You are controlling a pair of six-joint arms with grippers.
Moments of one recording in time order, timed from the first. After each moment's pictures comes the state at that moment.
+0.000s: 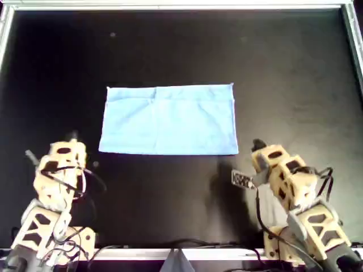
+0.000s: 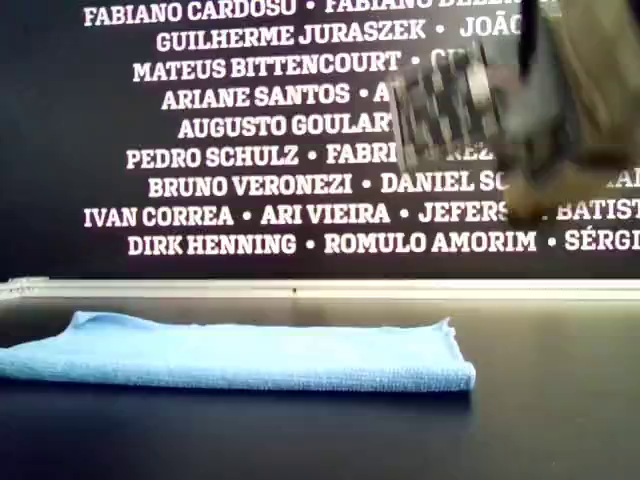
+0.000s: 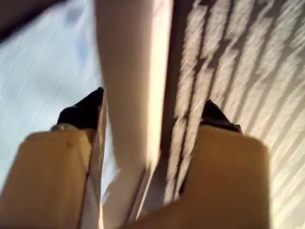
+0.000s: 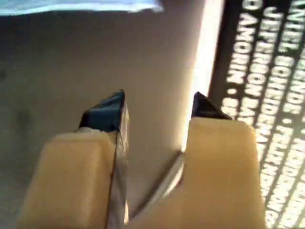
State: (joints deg) left arm -17.1 172.7 173.1 8.7 -19.3 -1.3; right arm 27.3 163.5 167.5 23.6 11.0 8.0
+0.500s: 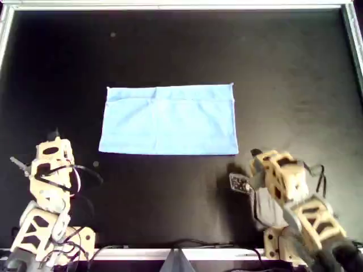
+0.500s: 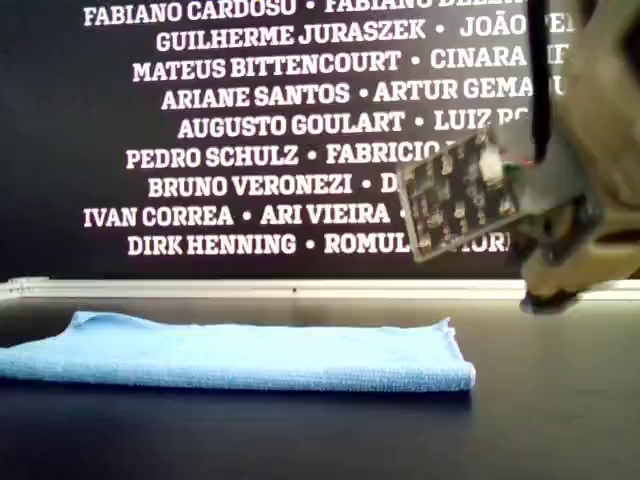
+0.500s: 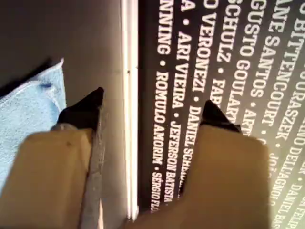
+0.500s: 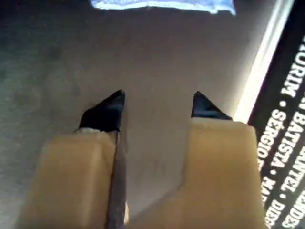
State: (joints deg) left arm -17.1 174.8 173.1 8.7 -26.3 -1.3; right arm 27.3 143.7 159.8 23.6 10.6 8.4
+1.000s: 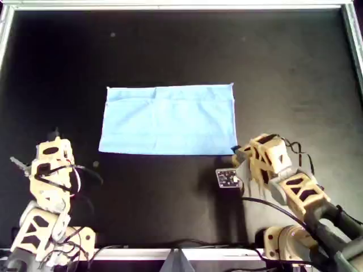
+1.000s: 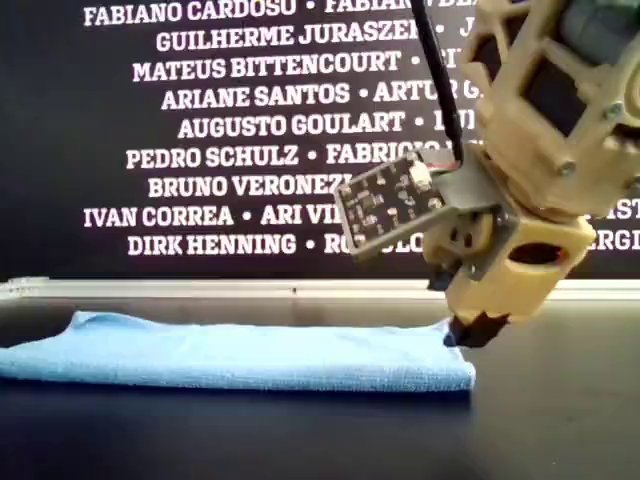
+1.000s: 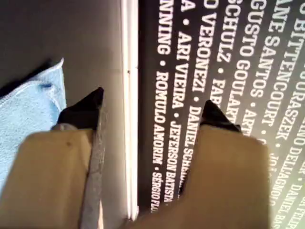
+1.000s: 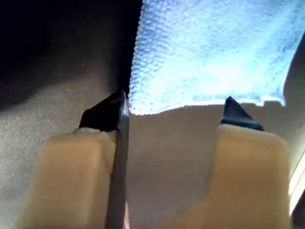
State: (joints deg) left arm -17.1 174.8 173.1 8.7 -26.3 -1.3; right arm 27.8 115.5 143.0 23.6 -1.7 8.8
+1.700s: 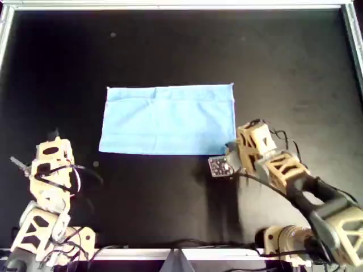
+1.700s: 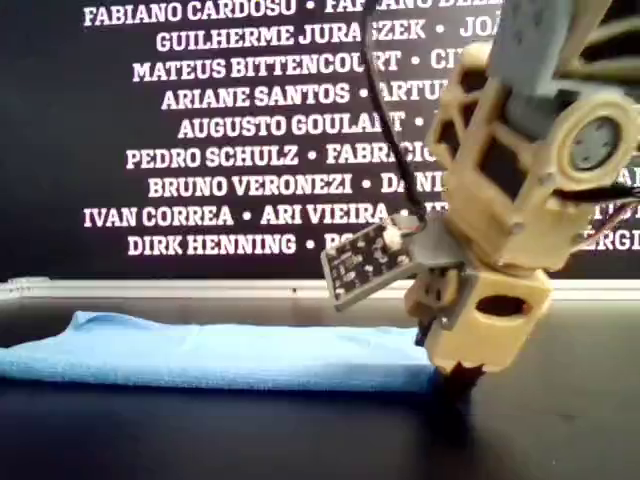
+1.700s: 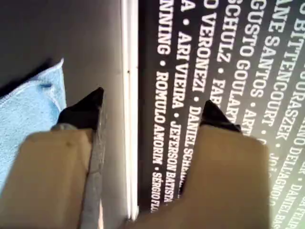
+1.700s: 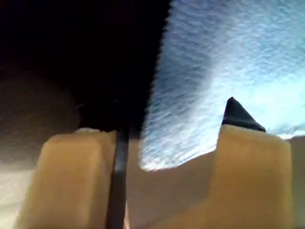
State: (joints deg) left arm -17.1 174.8 173.1 8.7 -26.3 -1.3; right arm 27.5 89.2 125.4 23.6 -2.1 11.7
